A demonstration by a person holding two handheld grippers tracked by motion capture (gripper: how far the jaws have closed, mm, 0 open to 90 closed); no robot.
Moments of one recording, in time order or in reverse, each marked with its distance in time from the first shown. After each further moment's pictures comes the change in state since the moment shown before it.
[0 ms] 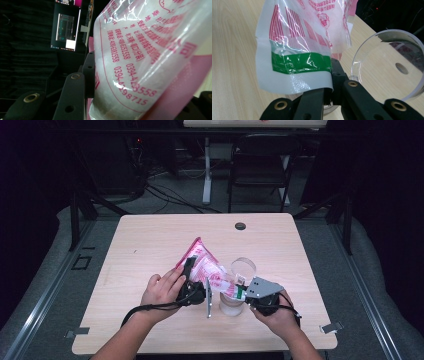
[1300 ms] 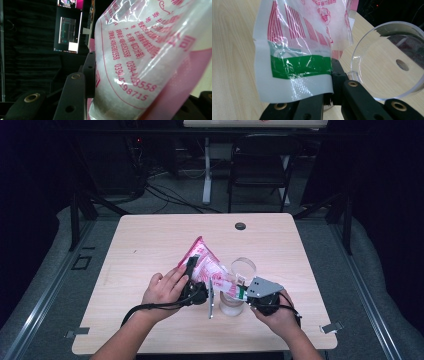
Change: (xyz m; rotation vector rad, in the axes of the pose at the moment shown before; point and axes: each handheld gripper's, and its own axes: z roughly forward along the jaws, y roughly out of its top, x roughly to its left) left arm 0.001 0.005 -0.001 -0.011 0.013 0.030; right arm -0.002 -0.005 0.002 0.016 -0.001 0.009
